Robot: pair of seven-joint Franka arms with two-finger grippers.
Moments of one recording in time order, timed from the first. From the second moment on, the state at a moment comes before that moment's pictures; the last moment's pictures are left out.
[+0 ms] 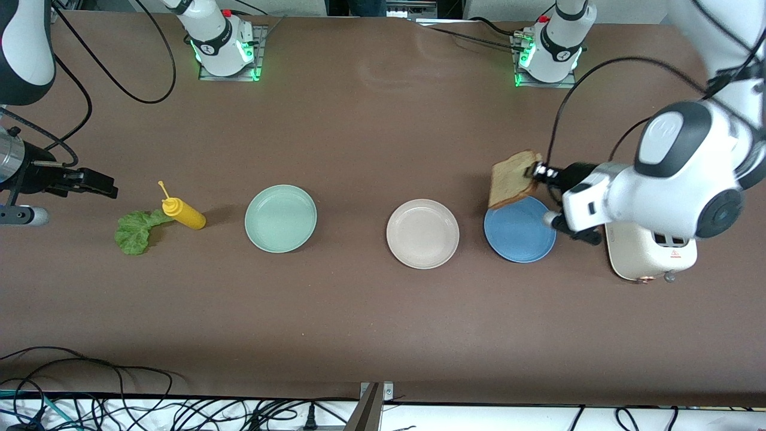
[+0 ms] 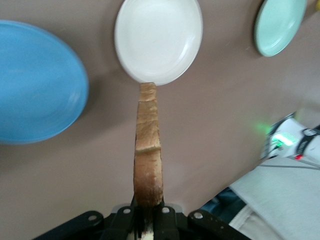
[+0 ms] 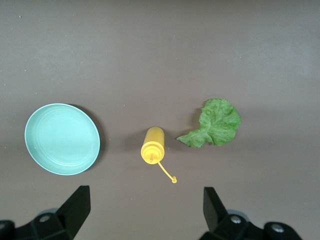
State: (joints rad) left arm -0.04 0.53 -0.16 -1.33 -0.48 1.40 0.08; right arm 0.06 0.26 -0.09 -1.43 0.02 1.61 -0.01
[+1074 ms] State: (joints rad) left arm -0.14 0.89 -0.16 -1.34 -0.80 1.75 0.55; right arm 0.06 0.26 -0.09 -1.43 0.02 1.61 -0.01
